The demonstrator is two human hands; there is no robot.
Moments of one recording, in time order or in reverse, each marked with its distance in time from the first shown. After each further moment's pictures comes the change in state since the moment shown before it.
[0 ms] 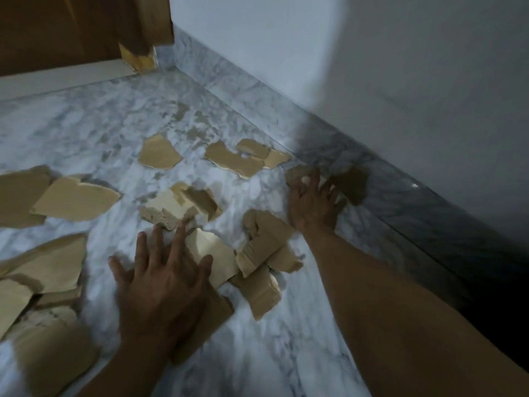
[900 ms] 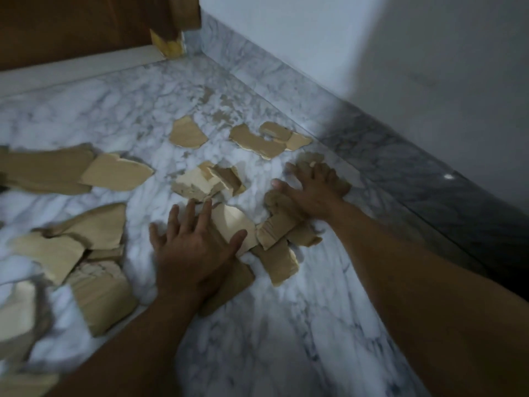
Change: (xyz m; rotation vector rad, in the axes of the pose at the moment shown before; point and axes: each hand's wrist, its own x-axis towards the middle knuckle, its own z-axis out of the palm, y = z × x) left_hand 0.003 0.007 0.007 0.050 0.110 0.030; right_hand -0.028 -0.010 -0.038 0.039 -0.425 -0.311
